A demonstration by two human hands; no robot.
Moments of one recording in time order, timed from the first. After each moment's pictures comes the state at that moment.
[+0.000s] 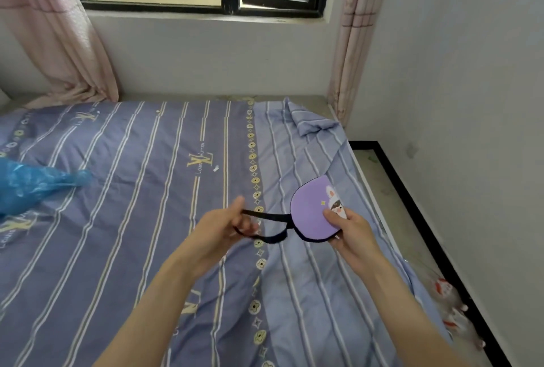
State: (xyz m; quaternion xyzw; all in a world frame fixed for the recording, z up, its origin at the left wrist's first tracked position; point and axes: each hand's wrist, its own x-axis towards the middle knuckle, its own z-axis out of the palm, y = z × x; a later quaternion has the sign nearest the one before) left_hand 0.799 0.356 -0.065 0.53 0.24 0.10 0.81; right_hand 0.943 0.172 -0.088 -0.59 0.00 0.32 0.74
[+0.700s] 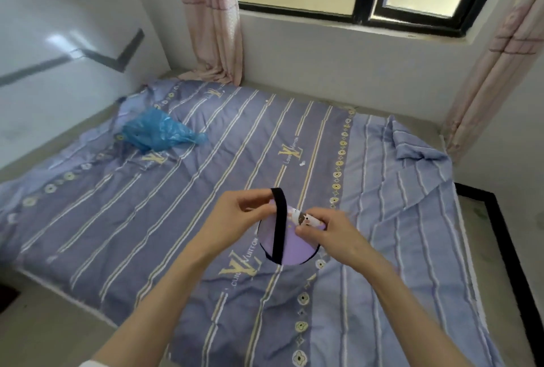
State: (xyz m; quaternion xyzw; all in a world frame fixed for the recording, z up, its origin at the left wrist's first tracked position) left_hand 0.671 0.352 -0.027 0.71 0.29 0.31 0.56; right_hand 0.845 0.259 -0.050 -0.66 -0.52 0.37 0.39
